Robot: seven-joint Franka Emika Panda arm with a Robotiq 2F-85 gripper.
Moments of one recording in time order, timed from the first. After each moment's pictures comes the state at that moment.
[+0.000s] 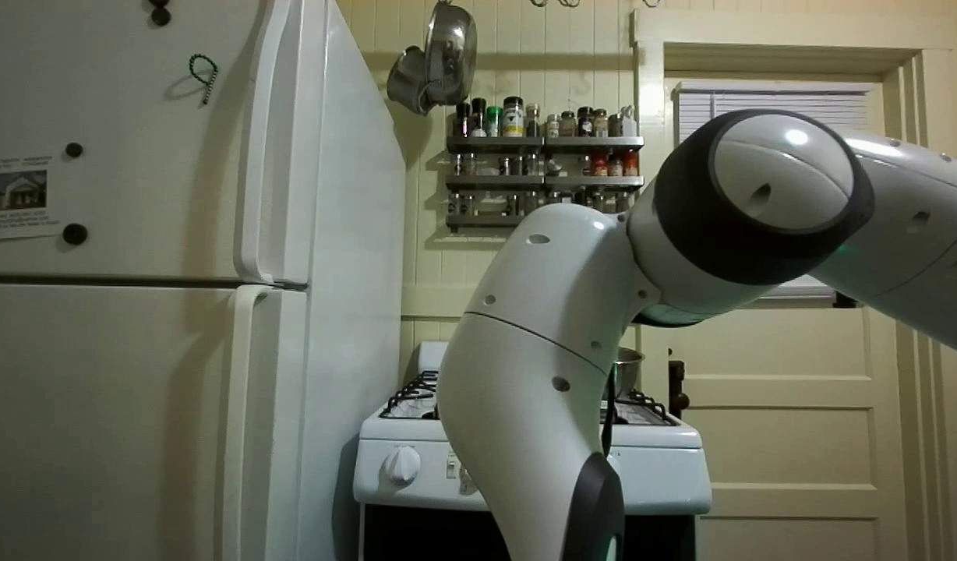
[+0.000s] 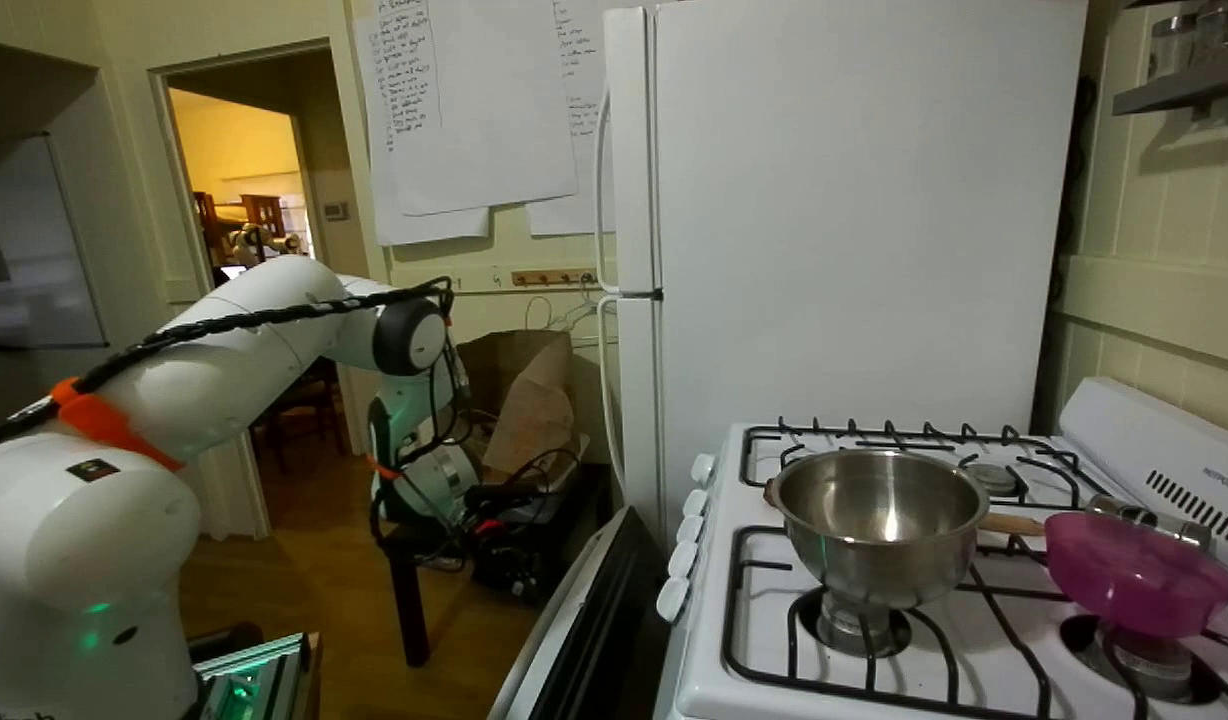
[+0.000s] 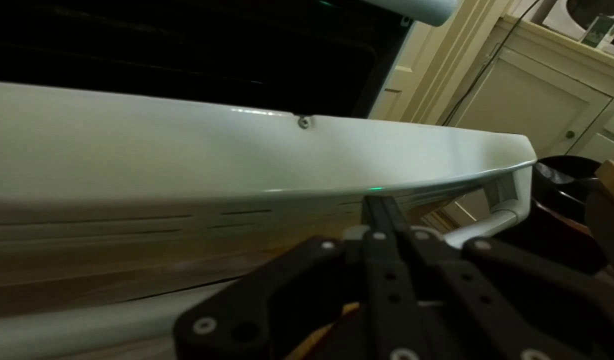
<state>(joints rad) 0.74 1.03 0.27 -1.71 -1.05 1.36 -0.57</state>
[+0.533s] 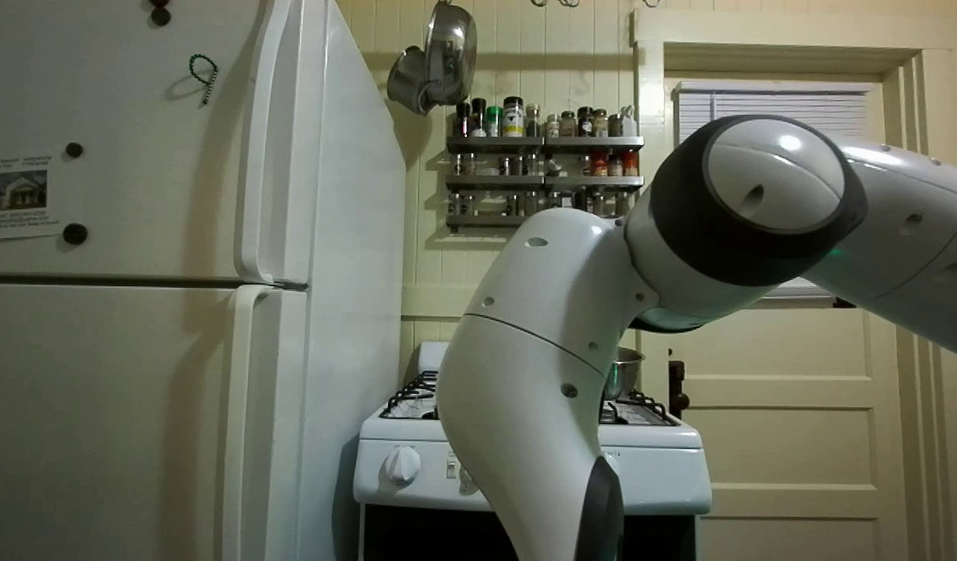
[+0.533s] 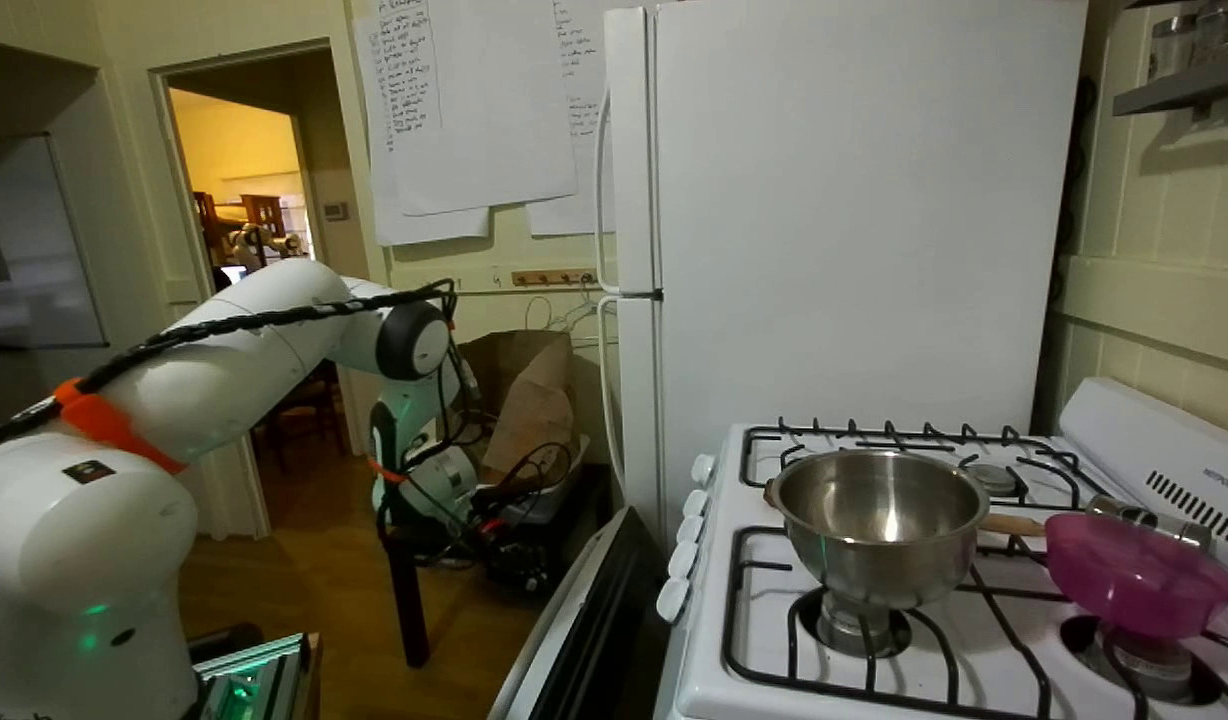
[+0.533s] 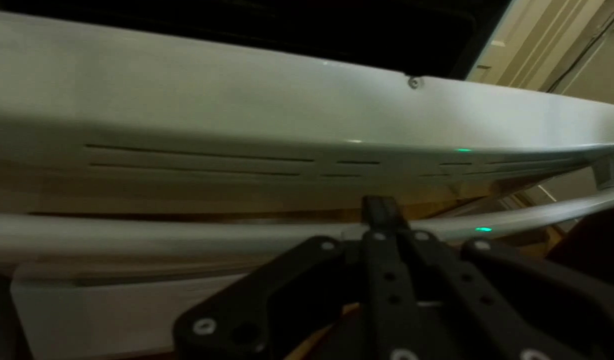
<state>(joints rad) 0.72 1.04 0.31 -1.70 -1.20 1.50 -0.57</state>
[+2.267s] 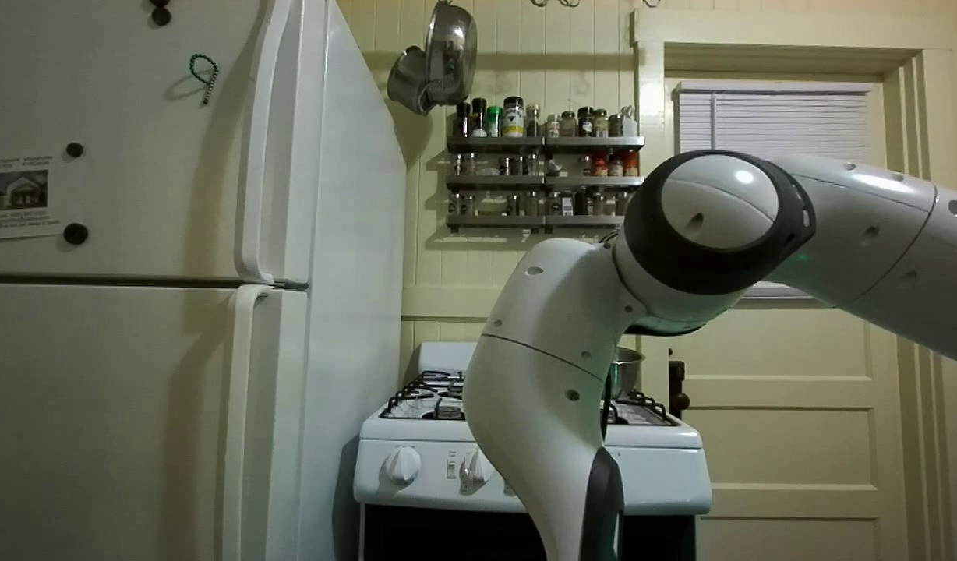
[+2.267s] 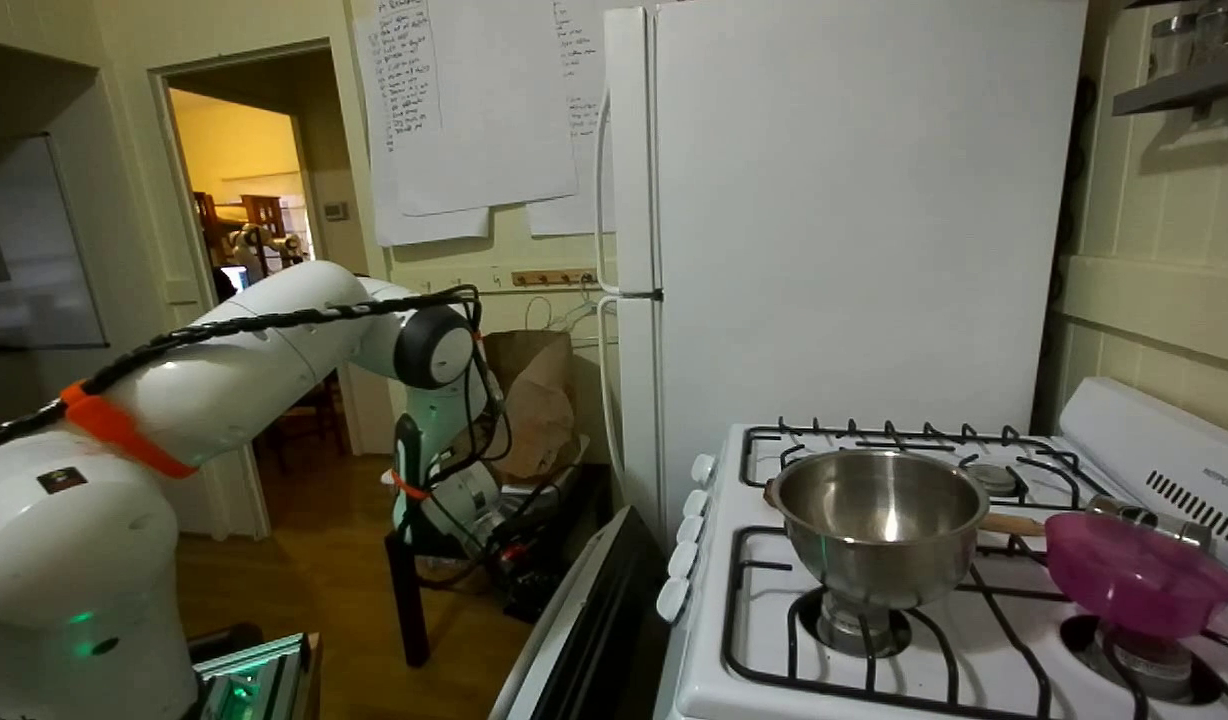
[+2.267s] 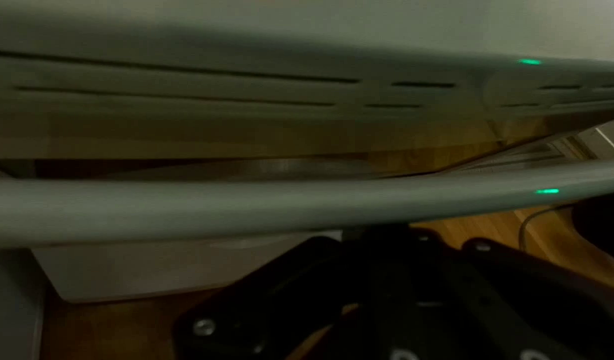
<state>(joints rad) 0.58 1.05 0.32 -1.78 -1.29 1.72 -0.51</state>
